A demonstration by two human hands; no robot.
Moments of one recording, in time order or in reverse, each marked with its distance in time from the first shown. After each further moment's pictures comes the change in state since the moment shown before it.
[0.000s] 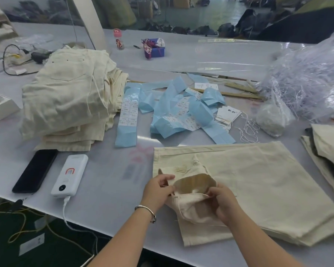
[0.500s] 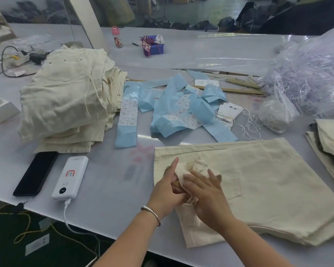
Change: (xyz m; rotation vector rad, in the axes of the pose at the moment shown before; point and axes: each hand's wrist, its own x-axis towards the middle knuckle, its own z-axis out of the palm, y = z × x) left_hand -0.014 0.015 0.008 0.082 -0.174 0.194; right_hand -0.026 0.001 0.021 -1.419 -0.053 -1.199
